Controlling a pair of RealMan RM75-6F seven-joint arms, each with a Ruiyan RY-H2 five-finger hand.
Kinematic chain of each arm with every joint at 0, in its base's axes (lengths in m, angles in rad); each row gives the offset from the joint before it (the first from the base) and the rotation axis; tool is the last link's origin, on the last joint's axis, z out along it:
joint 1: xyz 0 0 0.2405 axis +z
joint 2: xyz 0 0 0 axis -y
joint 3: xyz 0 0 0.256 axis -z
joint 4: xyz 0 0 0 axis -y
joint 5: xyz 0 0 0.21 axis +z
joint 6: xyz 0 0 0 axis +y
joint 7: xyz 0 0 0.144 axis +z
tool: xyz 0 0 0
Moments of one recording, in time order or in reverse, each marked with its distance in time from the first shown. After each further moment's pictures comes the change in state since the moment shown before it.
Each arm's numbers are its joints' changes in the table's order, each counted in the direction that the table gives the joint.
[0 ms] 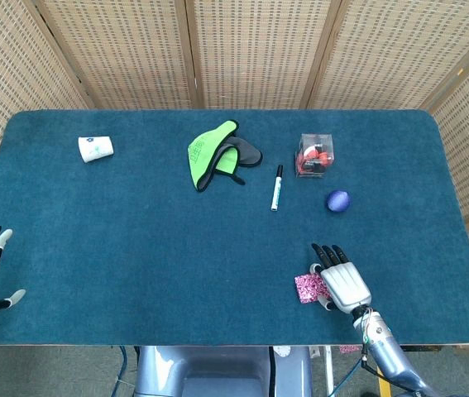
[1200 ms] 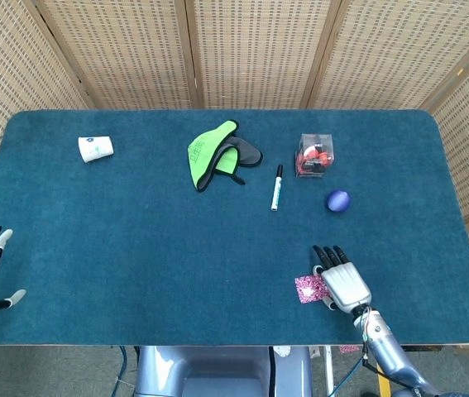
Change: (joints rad) left arm 0.000 0.000 0.000 0.001 0.000 0.000 0.001; right arm -0.008 0.019 -0.016 -0.053 0.003 -0.050 -0.062
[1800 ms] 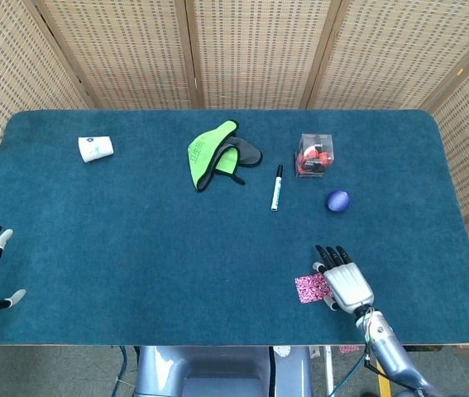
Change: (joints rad) left arm 0.000 0.000 0.000 -0.001 0.000 -0.001 -0.002; right arm -0.013 -0.040 -0.008 0.059 0.000 0.016 0.007
